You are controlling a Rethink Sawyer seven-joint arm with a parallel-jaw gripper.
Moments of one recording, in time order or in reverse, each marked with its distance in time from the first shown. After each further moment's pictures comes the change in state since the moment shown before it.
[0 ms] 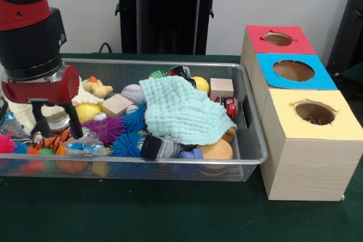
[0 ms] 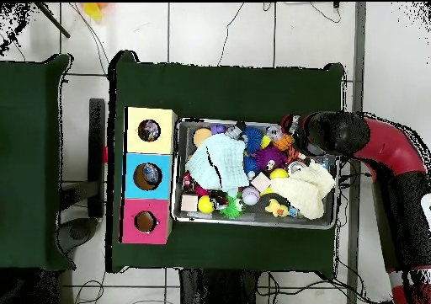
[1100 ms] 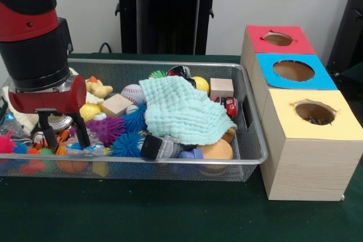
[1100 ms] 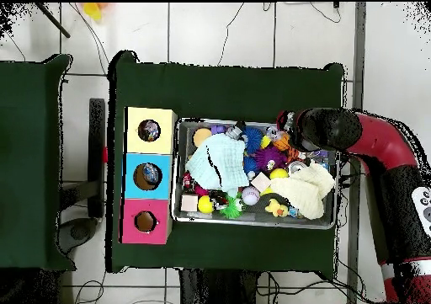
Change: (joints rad) arm 0.023 0.027 0.006 -0.029 -0.019 -0.005 -0.010
